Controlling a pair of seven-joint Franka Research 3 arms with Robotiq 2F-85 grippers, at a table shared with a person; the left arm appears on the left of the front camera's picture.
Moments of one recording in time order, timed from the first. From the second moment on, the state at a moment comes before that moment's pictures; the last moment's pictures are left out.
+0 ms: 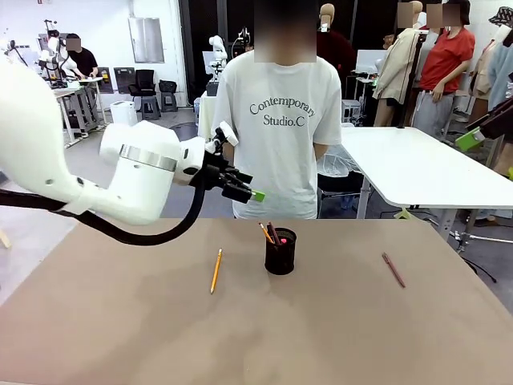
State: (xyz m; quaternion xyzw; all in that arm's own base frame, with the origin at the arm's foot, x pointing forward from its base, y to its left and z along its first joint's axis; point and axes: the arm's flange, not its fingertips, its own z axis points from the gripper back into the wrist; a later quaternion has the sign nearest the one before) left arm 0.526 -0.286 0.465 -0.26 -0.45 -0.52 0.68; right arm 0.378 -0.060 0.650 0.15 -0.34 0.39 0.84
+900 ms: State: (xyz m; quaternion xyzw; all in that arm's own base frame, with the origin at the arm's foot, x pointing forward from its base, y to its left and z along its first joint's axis) left arm 0.504 -0.254 0.449 -0.09 -0.15 -0.41 0.89; right arm 0.378 -0.060 0.650 0.15 -0.34 0.39 0.84
